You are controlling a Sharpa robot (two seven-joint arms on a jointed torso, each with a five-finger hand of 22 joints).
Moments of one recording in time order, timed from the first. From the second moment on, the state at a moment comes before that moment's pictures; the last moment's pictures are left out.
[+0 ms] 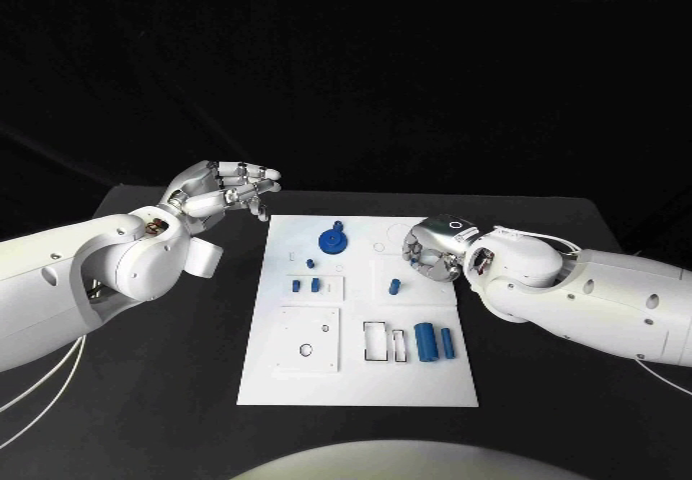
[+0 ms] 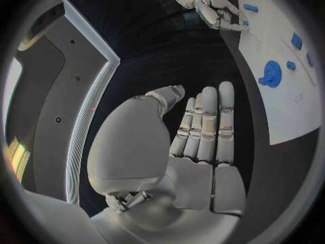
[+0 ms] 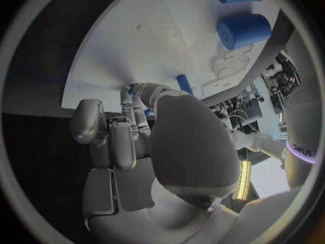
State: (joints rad) left arm 1.20 -0.99 0.00 1.54 -0.18 -0.15 0.35; left_hand 1.39 -0.21 0.54 0.12 0.26 0.86 0.20 0.25 0.26 0.92 0.14 0.48 0.11 1.02 0.06 1.13 0.37 0.17 0.92 0.15 0.93 0.58; right arm 1.18 -0.80 -0.14 1.51 -1.73 -0.27 -0.20; right_hand 1.48 -0.22 0.62 0.16 0.24 1.03 0.15 0.22 0.35 1.12 0.09 0.22 0.08 1.47 0.01 1.41 1.27 0.11 1.35 0.10 1.09 1.31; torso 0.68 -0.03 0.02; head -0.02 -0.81
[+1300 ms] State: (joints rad) left arm 1.20 -0.99 0.00 1.56 -0.22 -0.12 0.35; left_hand 1.39 -0.21 0.53 0.12 0.26 0.86 0.21 0.25 0.26 0.90 0.14 0.48 0.11 1.02 0.06 1.12 0.37 0.17 0.93 0.15 0.93 0.57; right arm 1.15 -0.81 -0.14 1.54 -1.79 -0.36 -0.27; right_hand 1.38 -0.21 0.71 0.04 0.31 1.08 0.13 0.27 0.42 1.16 0.11 0.20 0.09 1.47 -0.01 1.41 1.25 0.10 1.38 0.09 1.19 1.31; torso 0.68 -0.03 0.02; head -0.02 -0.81
